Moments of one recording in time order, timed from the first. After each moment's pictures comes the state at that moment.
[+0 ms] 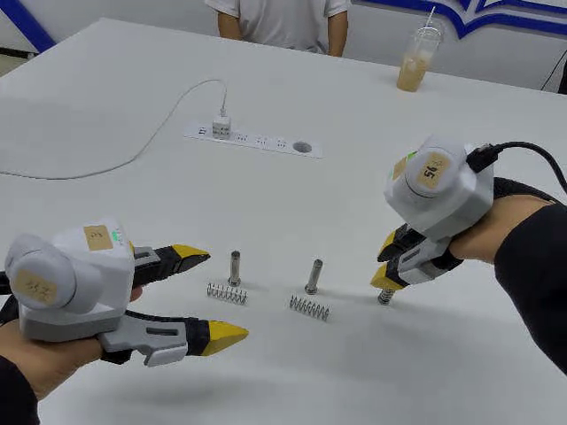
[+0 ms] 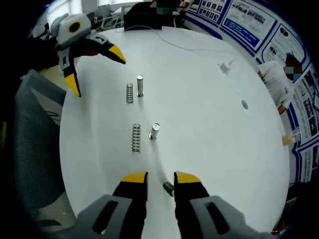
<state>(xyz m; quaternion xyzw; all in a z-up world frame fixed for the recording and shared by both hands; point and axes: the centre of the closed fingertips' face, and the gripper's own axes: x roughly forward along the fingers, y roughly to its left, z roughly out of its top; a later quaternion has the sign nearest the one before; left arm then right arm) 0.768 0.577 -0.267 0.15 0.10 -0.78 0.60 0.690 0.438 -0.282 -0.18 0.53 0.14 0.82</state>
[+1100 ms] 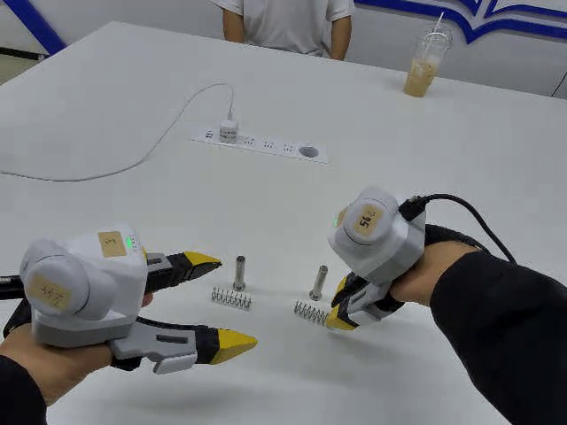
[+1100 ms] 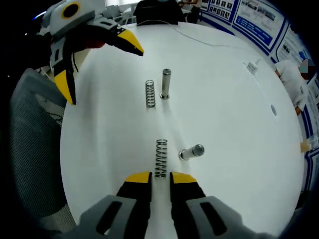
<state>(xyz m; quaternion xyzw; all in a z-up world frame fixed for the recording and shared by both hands) 0.760 0.575 -0.266 0.16 0.10 -0.79 0.59 0.712 0.484 -0.339 -0.15 0.54 0.20 0.80</state>
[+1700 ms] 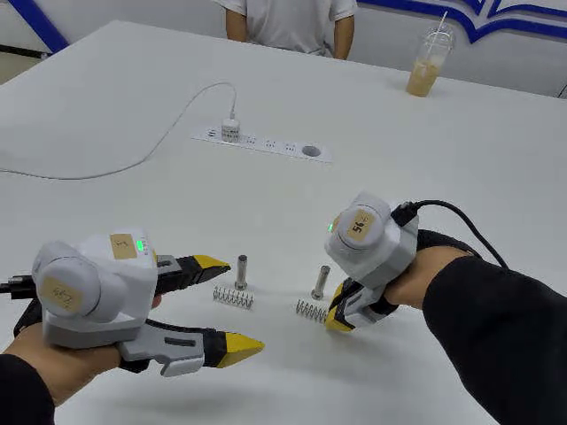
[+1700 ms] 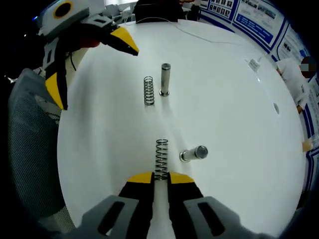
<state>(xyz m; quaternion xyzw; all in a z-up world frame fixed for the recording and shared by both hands) 0.755 0.573 -0.271 0.16 0.10 -0.79 0.58 0.714 0.484 -0.347 -0.15 0.54 0.20 0.80</state>
